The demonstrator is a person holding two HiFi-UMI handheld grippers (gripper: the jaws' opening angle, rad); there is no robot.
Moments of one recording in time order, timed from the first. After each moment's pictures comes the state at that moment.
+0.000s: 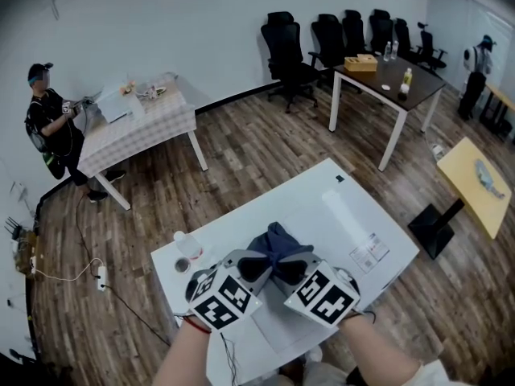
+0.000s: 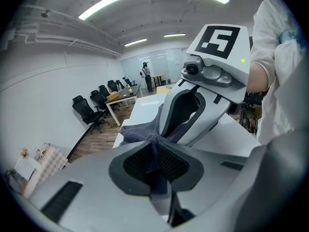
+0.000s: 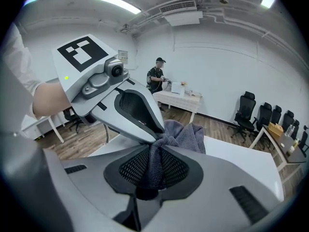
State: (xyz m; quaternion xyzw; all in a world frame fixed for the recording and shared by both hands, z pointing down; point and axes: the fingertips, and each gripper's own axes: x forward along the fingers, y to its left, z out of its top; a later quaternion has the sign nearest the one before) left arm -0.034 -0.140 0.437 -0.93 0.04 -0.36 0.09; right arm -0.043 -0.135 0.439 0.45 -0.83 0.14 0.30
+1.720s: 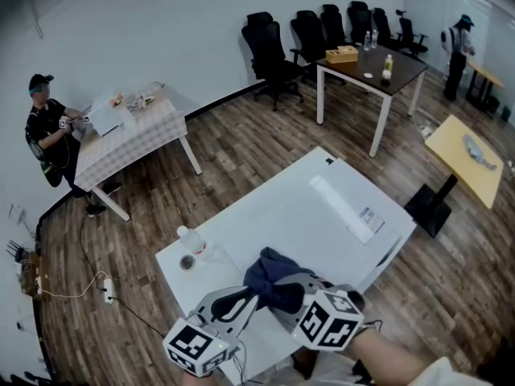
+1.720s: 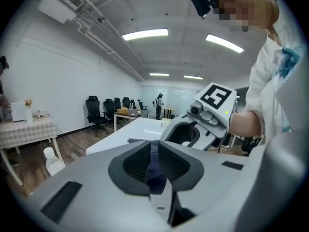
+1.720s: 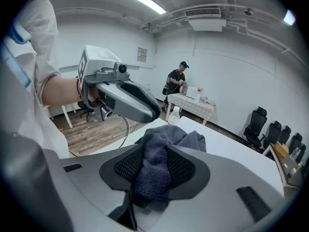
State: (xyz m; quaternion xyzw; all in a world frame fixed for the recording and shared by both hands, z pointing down) left arm -0.128 -0.069 0.386 -0.98 0.09 -0.15 -0.07; right arm -0.119 -0.060 0.429 0.39 -0.86 0.07 0.33
